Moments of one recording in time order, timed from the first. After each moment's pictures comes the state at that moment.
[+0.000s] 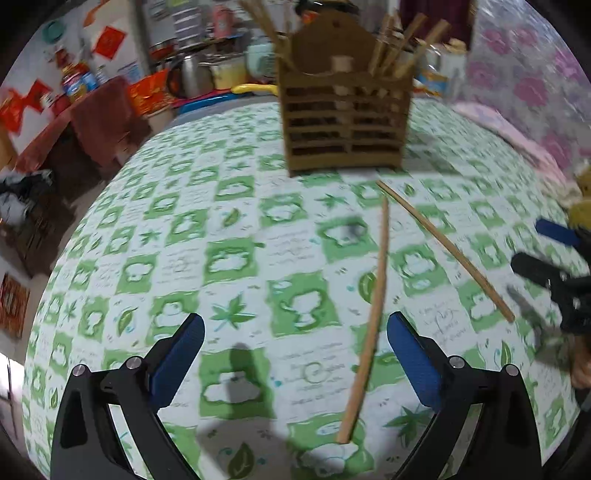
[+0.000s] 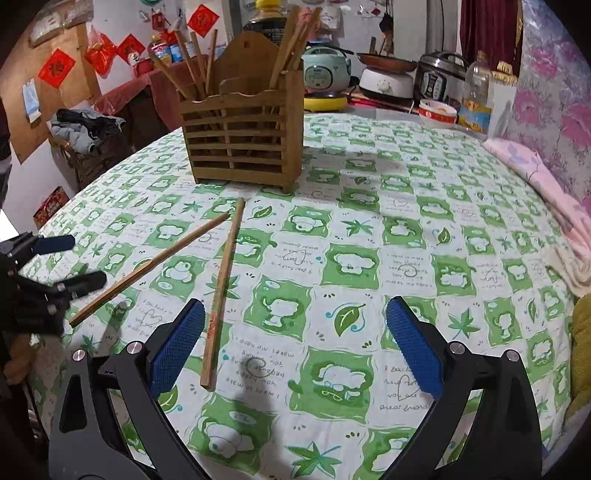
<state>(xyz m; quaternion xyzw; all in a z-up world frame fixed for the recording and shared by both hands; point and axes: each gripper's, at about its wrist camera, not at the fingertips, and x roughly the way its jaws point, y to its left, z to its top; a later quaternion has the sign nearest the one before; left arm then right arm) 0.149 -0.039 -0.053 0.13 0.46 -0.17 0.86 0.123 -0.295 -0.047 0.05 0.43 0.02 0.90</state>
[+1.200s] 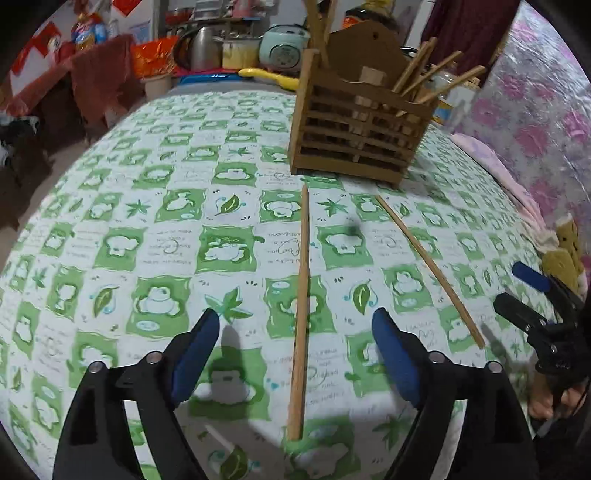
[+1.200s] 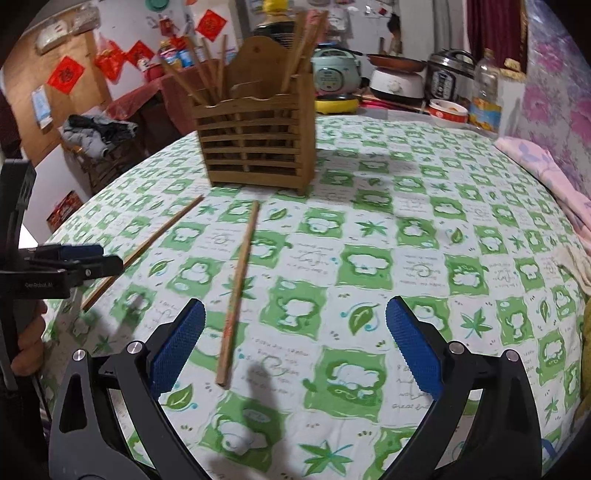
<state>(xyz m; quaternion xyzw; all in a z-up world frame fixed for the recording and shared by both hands) 0.164 -0.009 -0.051 0.01 0.49 -0.19 0.85 0.116 -0.286 -0.043 0.04 0.42 0.07 0.91</state>
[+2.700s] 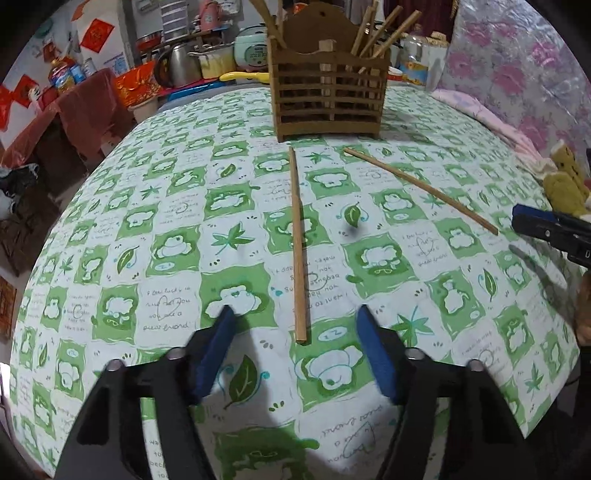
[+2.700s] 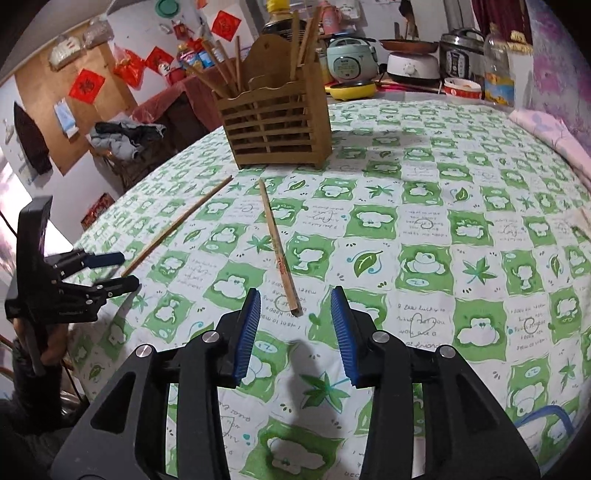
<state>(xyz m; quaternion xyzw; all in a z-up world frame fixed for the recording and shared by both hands) 0.108 -0.005 -0.060 0.11 0.47 -0.19 0.85 0.081 -0.317 -0.047 0.11 0.43 0.12 0.89</state>
